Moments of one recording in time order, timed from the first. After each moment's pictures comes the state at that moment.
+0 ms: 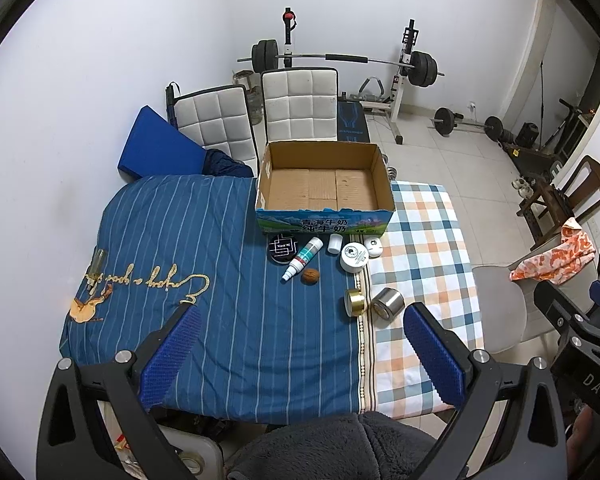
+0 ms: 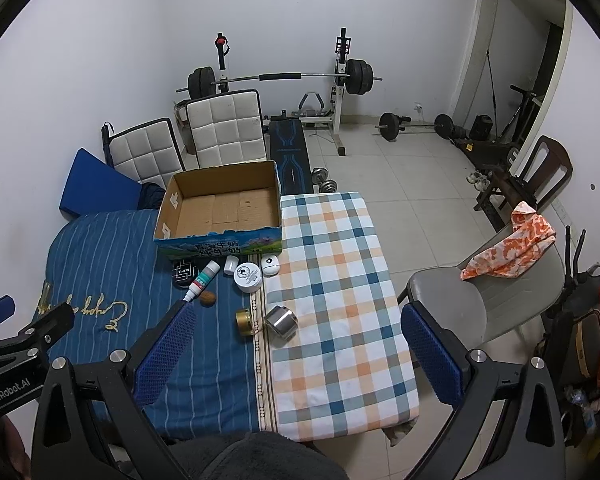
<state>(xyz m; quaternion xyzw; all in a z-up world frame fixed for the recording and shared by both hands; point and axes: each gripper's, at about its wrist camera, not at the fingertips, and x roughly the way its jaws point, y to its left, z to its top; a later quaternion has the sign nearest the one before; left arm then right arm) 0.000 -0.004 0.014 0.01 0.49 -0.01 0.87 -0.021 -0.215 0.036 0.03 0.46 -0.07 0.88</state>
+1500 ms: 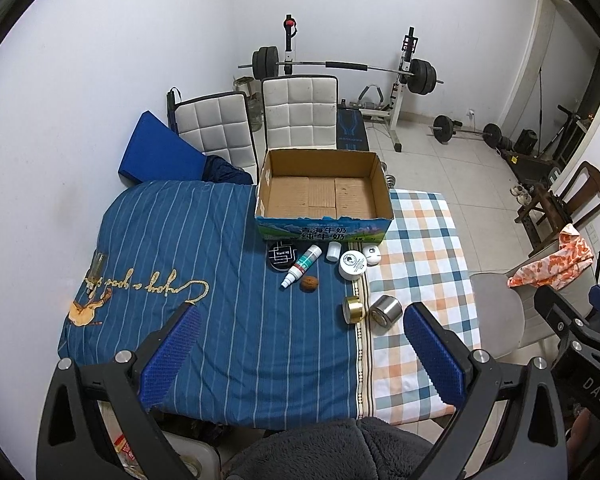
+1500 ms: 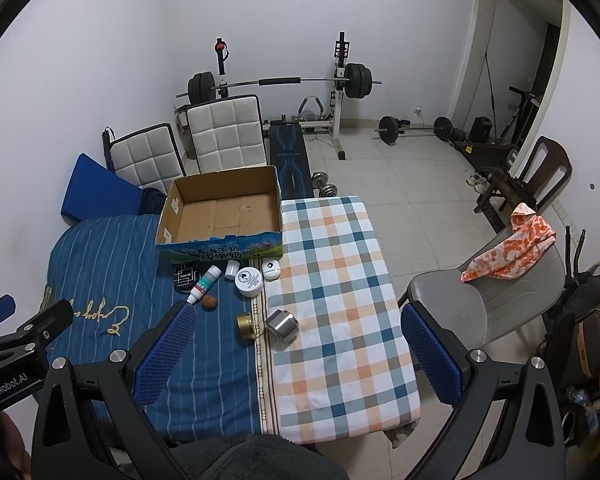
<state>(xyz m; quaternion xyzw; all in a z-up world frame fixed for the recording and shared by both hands) 0.000 0.002 0.020 0.00 0.48 -0.01 0.88 -0.019 -0.208 0.041 0.03 0.45 -0.07 0.89</state>
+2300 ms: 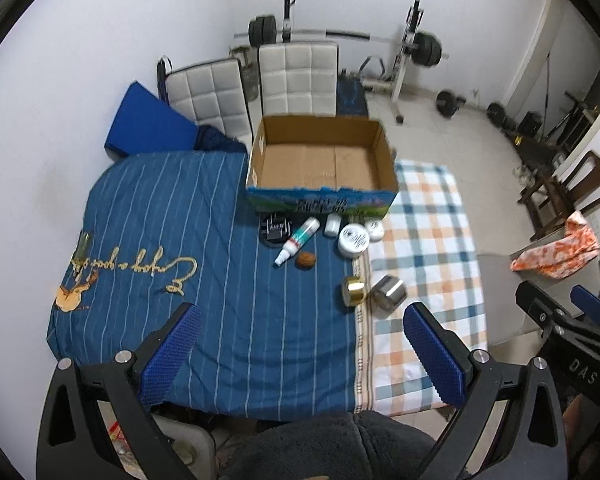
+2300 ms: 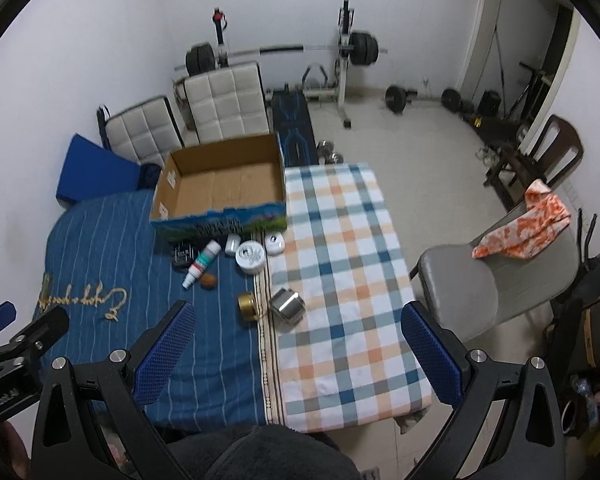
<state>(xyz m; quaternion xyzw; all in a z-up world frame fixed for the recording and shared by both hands) 0.032 -0.007 -0.043 0.00 0.53 -0.01 0.85 0.016 -0.220 -0.012 0.05 0.51 -0.05 0.86</state>
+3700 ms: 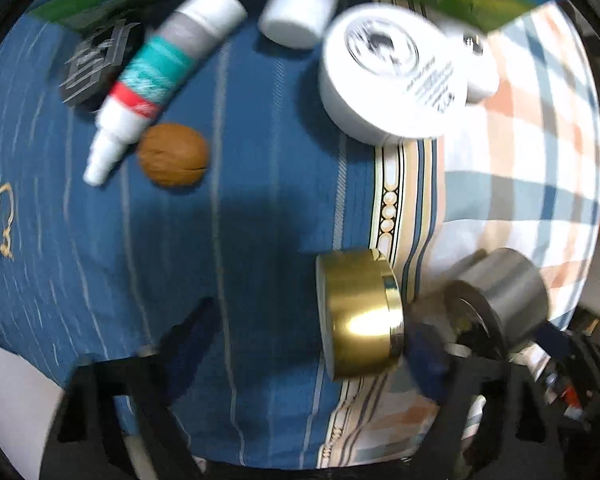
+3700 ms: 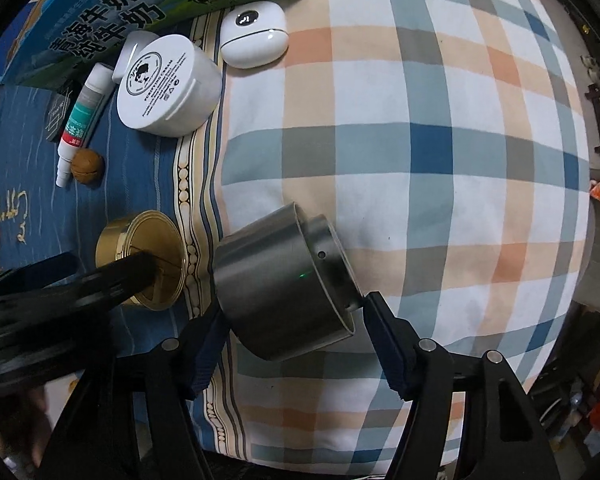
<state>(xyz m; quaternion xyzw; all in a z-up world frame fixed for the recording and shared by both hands) 0.205 -0.095 -0.433 -0.02 0.79 0.00 0.61 0.164 -0.251 -0.424 0.05 0.77 0.06 0.64</state>
